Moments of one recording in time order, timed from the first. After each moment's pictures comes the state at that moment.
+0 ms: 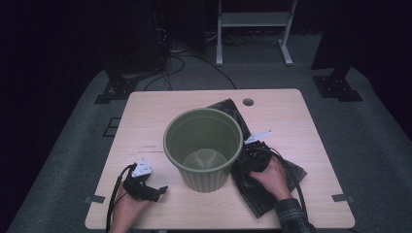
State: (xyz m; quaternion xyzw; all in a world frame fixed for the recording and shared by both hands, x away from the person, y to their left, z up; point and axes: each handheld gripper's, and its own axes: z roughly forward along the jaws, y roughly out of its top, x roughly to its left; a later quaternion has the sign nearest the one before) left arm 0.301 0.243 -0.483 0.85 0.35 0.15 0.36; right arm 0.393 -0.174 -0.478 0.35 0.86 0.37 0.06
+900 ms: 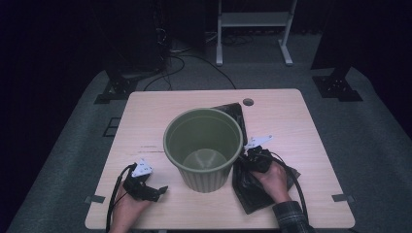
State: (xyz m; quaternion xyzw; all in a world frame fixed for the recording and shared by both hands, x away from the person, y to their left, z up) left arm 0.301 0.243 -0.483 0.85 0.35 0.15 0.36; right arm 0.374 -0.173 -0.474 0.32 0.87 0.37 0.10
